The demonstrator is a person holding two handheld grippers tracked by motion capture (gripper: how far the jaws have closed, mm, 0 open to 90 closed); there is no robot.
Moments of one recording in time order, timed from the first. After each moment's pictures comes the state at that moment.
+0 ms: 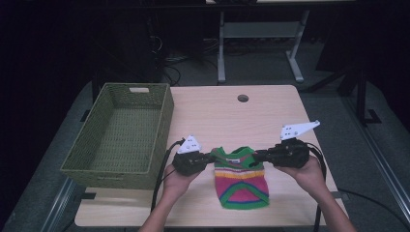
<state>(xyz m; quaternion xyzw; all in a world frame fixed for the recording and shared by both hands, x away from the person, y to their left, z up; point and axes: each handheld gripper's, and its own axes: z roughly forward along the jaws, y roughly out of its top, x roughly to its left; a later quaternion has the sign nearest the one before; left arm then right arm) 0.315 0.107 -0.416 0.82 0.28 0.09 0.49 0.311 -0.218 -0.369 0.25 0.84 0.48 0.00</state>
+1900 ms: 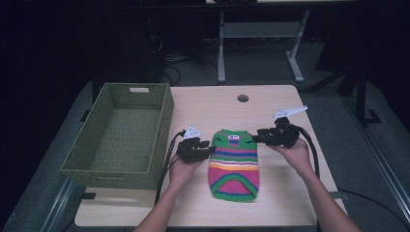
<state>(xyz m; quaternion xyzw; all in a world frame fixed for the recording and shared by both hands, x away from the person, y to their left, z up) 0.361 0.100 -0.451 0.81 0.36 0.09 0.45 0.395 -0.230 -0.418 0.36 0.82 0.44 0.03</state>
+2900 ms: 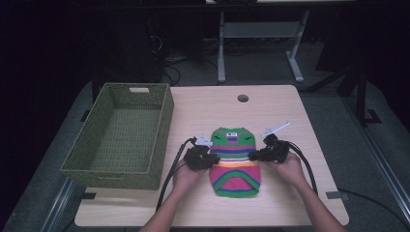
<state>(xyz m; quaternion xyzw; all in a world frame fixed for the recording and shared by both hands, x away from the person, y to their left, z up) 0.355 0.084 -0.468 0.86 0.34 0.05 0.39 0.382 -0.208 -0.467 0.36 0.86 0.37 -0.03</state>
